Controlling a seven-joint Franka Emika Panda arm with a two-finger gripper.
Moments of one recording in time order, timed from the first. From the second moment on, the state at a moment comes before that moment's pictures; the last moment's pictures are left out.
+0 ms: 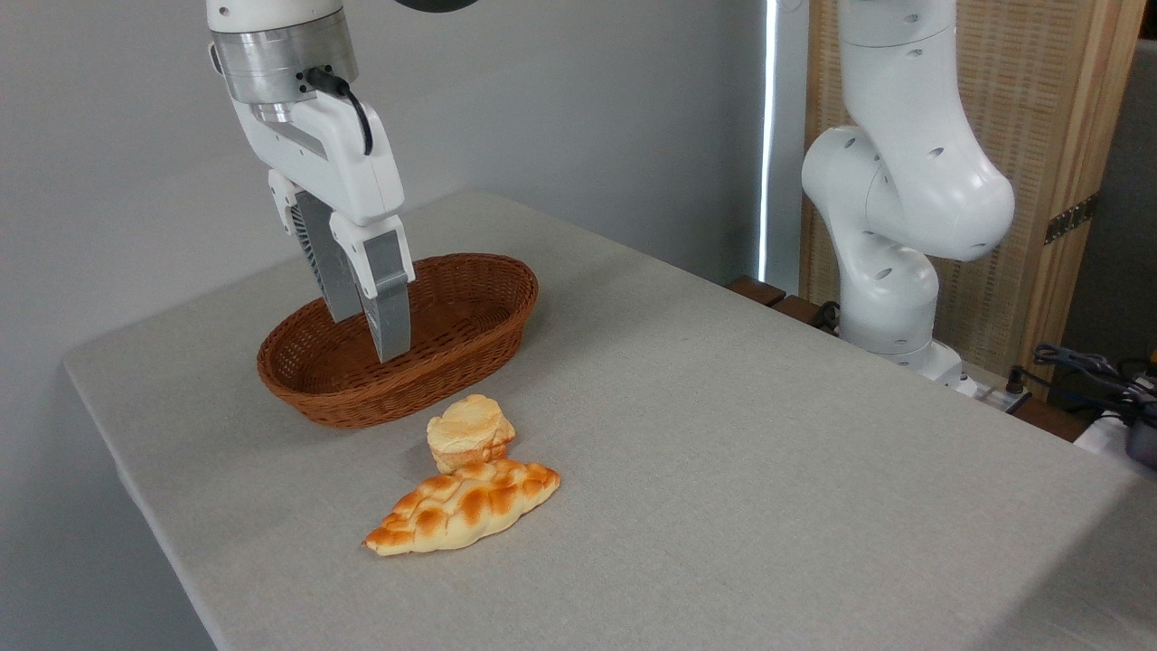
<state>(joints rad) -0.12 0.18 -0.06 -1.41 -0.01 1.62 0.62</state>
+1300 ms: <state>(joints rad) -0.11 0.17 -0.05 -1.44 -0.01 1.61 0.62</state>
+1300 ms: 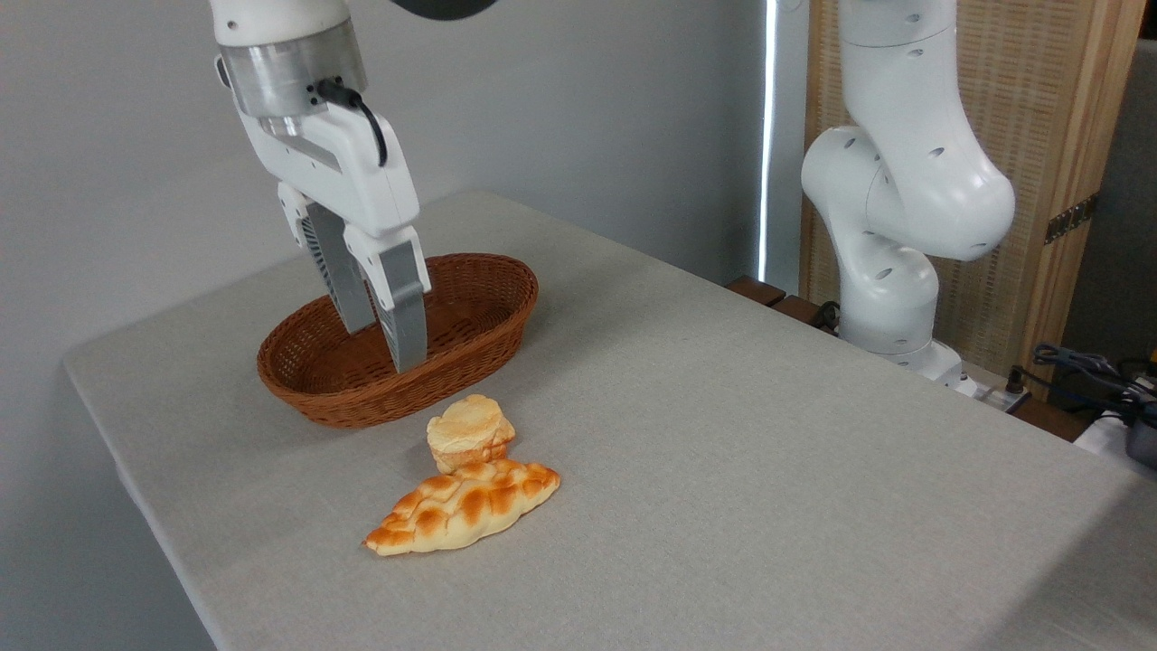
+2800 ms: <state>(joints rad) -0.09 0.13 0.00 -1.99 0.01 2.25 0.62</state>
